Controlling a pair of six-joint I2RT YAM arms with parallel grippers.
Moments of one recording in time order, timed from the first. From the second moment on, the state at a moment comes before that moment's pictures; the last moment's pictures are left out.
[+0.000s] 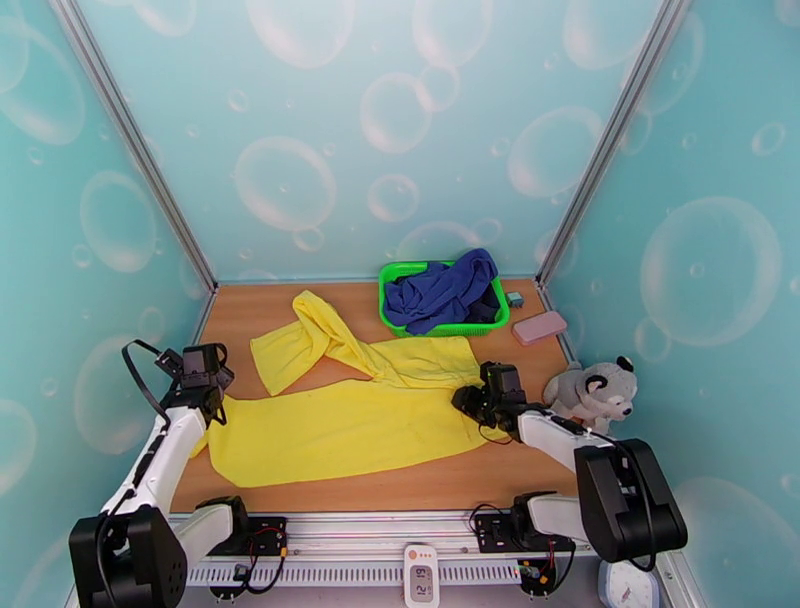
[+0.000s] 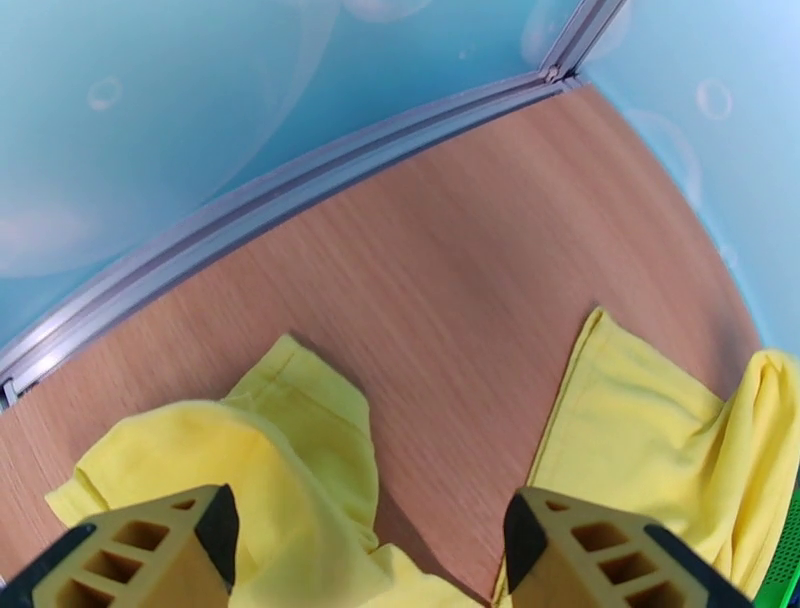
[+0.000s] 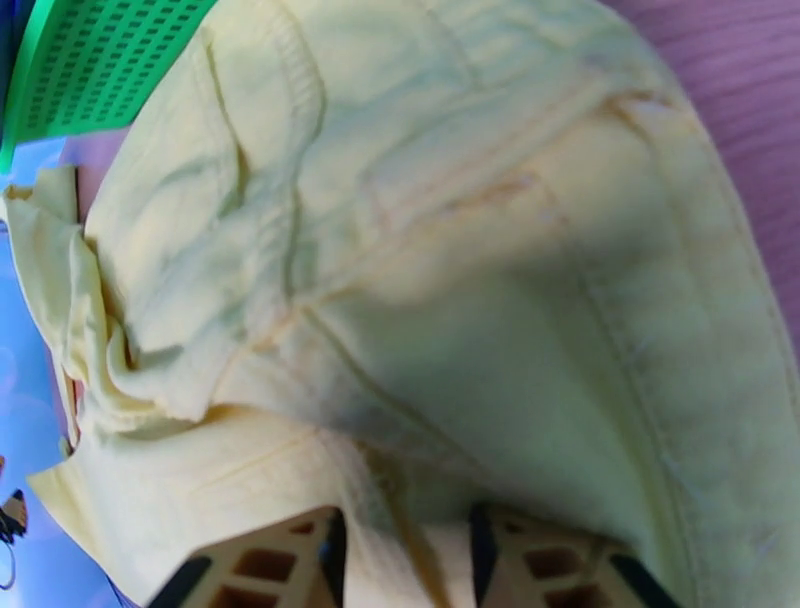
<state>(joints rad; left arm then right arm) 0.14 1.12 0.68 -0.47 -0.41 -0.68 0.05 1.36 0.47 -0.07 -0.33 0.61</state>
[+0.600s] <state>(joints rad) 0.23 1.29 0.70 -0.53 -0.31 -0.70 -0.13 1.36 0.49 -0.10 -0.32 0.52</state>
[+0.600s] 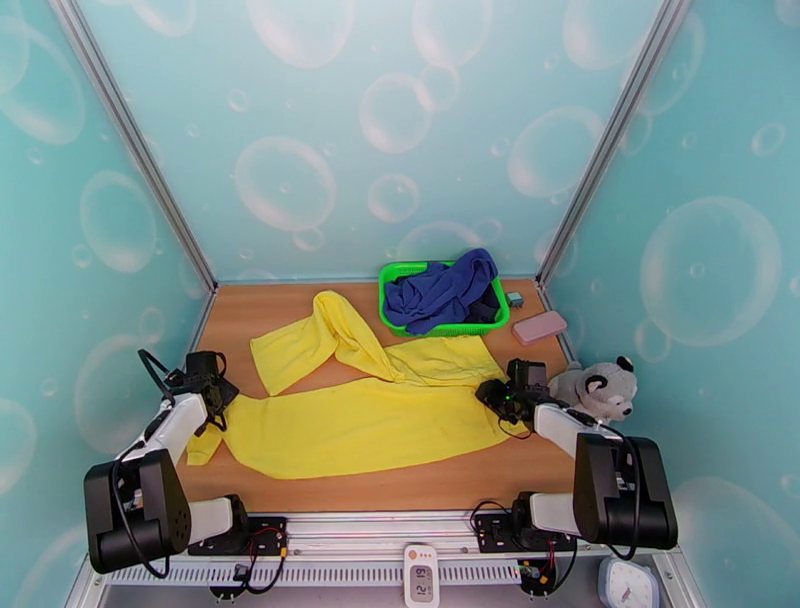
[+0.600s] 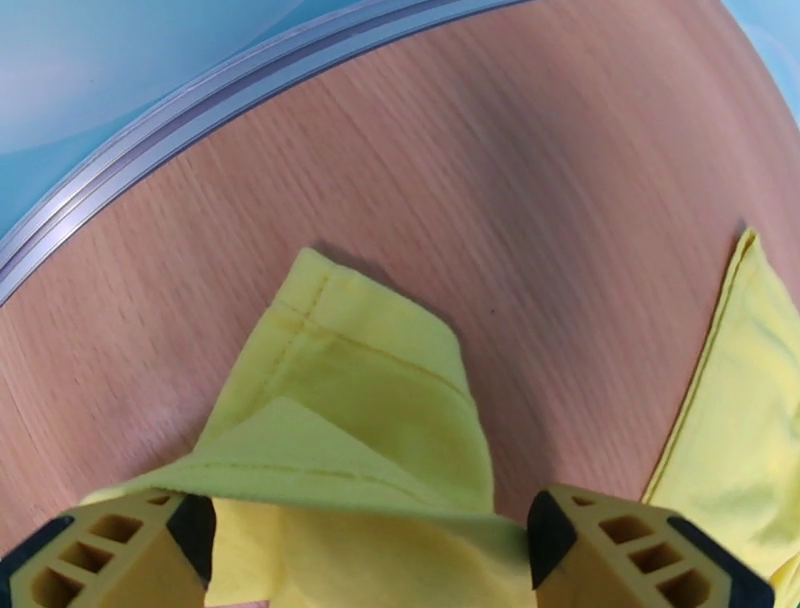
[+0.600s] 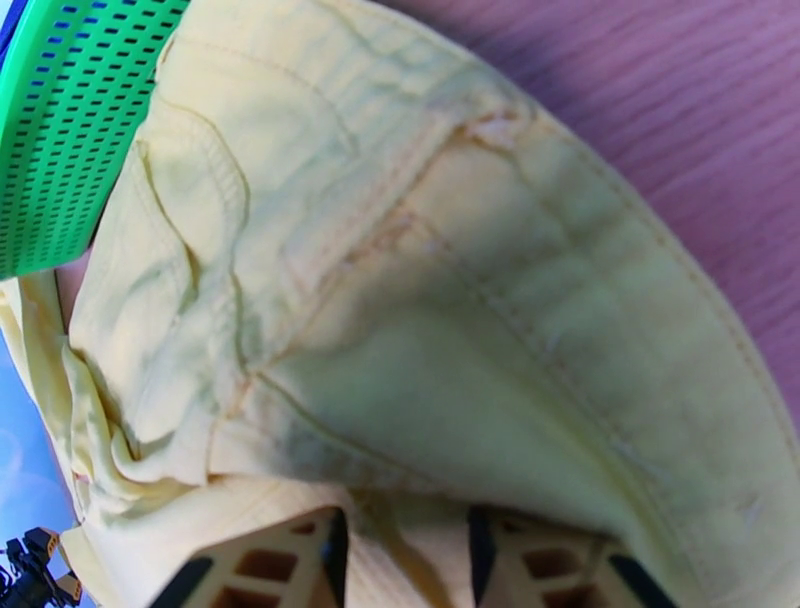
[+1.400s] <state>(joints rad) 0.29 1.25 0.64 -0.89 -0.44 -1.10 -0.13 1.32 0.51 -0.19 -0.32 0.47</state>
